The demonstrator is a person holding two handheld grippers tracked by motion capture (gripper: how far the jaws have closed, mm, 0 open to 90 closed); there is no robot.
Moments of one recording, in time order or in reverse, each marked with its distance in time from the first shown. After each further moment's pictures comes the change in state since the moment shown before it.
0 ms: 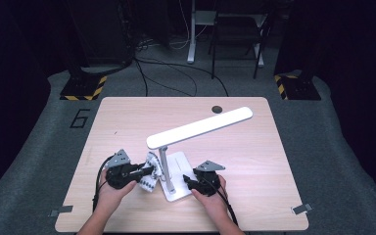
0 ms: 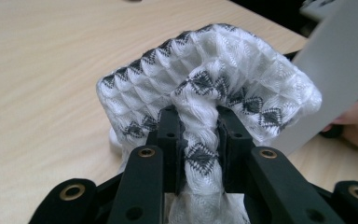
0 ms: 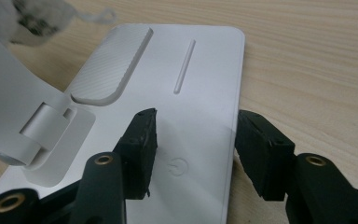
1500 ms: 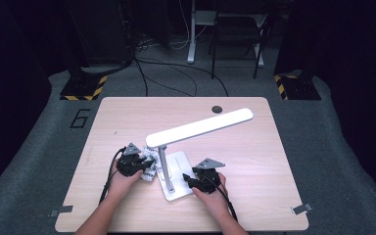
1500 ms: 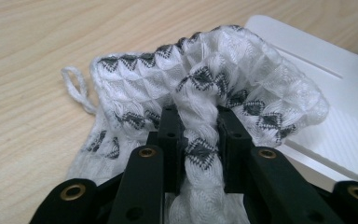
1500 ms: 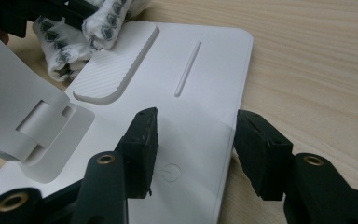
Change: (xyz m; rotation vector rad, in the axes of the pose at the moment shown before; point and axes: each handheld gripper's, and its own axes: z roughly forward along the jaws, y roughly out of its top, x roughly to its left) left arm 0.057 -0.014 0.062 0.169 0.161 -0.045; right arm -0.006 0.004 0.004 0.015 0.038 -0.009
